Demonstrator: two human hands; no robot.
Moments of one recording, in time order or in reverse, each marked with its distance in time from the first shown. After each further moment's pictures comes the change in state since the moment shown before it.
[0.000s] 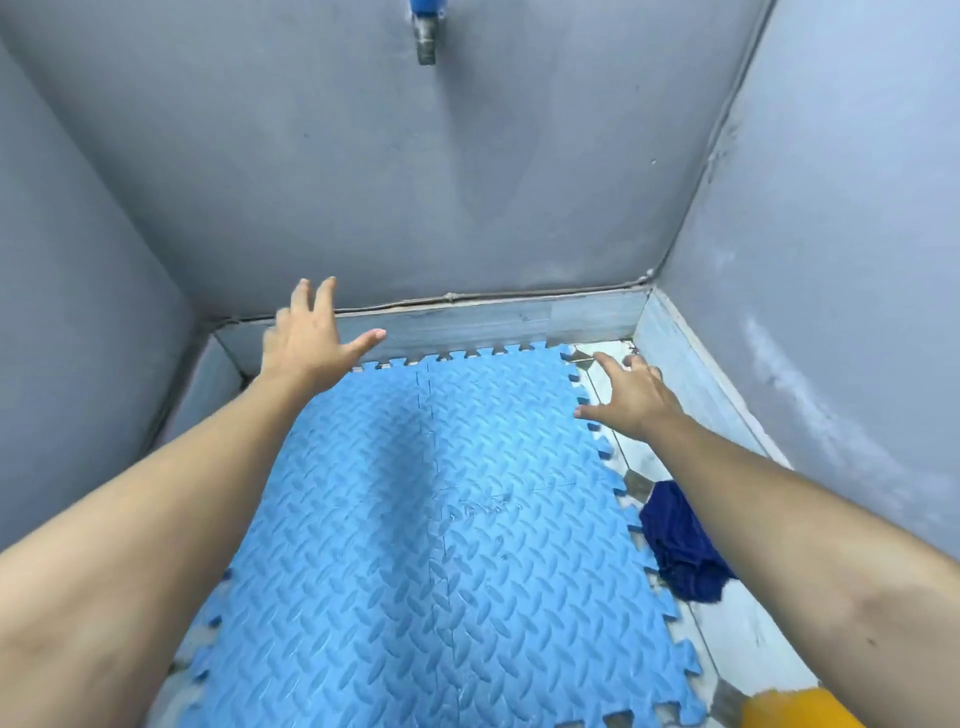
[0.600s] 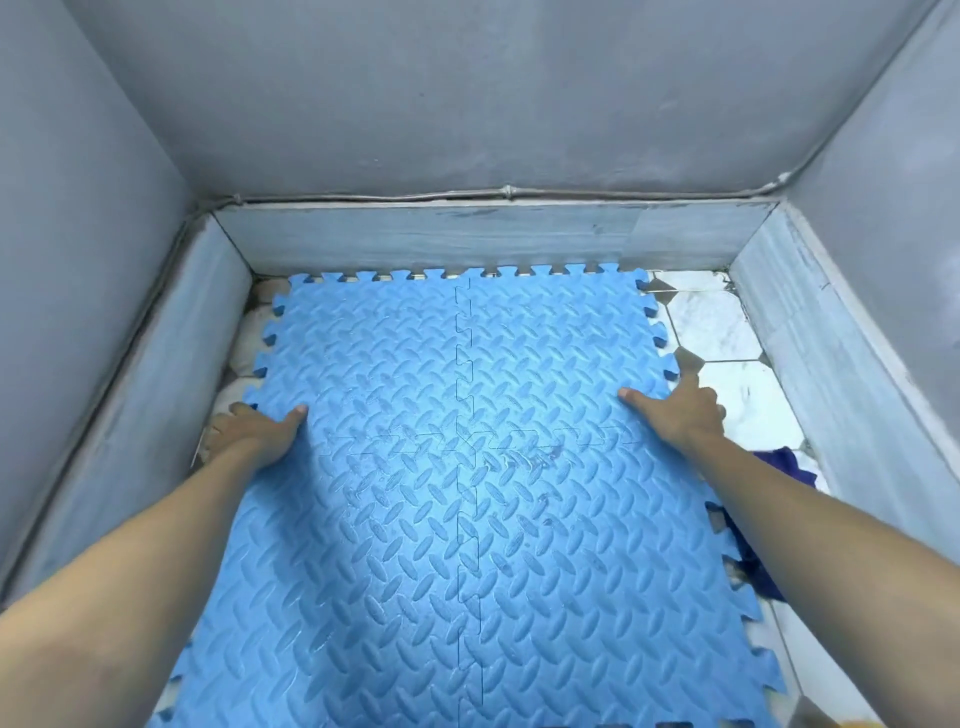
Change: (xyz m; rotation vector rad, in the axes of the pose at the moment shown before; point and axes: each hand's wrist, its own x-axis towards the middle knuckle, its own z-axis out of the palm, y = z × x) left_hand -0.072 -0.183 0.171 -0.008 -0.387 -0.857; right_hand 0.047 0.024 0.143 0.384 -0.074 0.418
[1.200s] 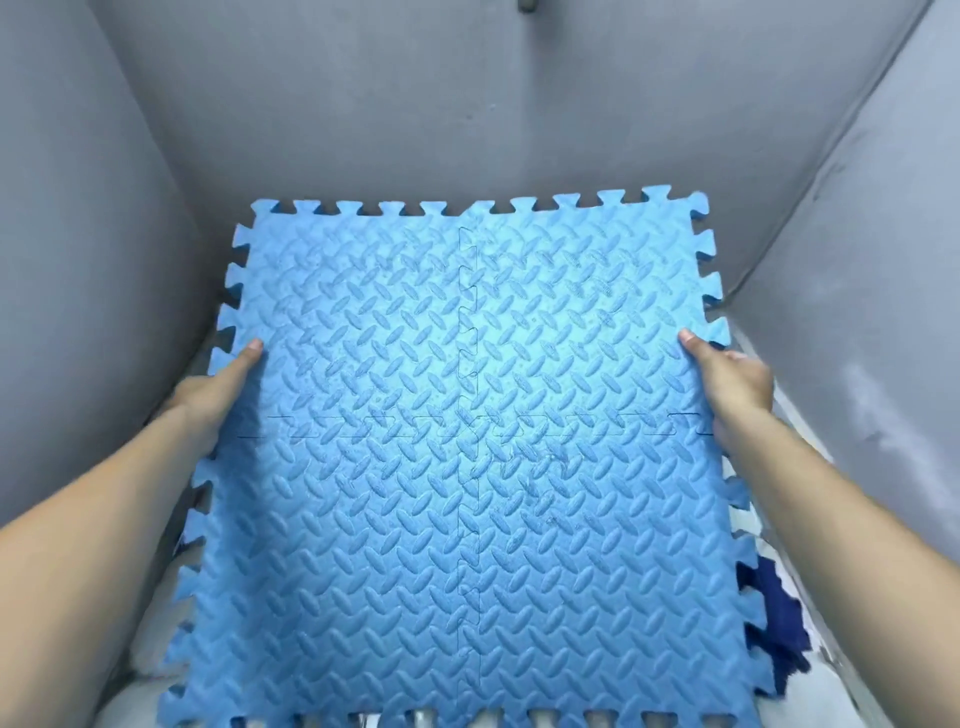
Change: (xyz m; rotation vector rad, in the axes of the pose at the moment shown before) left_hand -0.042 0.049 -0.126 -0.876 0.066 0.086; right_hand -0.034 -0.084 -0.130 0.710 0.287 -0.130
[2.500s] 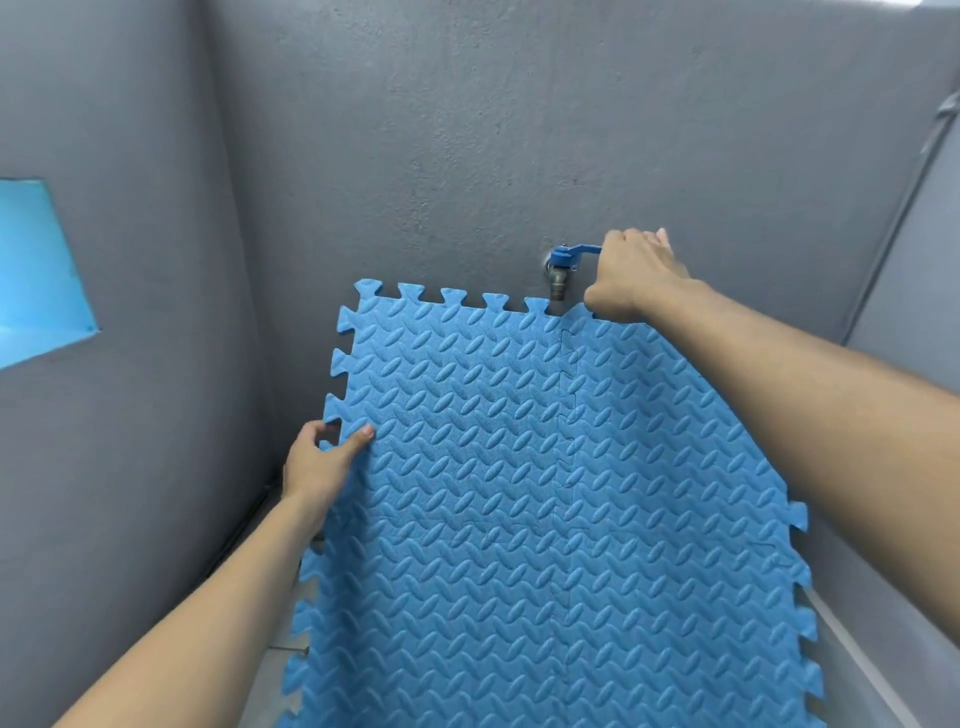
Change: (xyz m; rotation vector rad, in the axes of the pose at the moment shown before) left_hand -0.030 0.127 0.017 -0.255 0.000 0.468; right_hand -0.056 -0.334 0.072 -1.035 0.046 -1.053
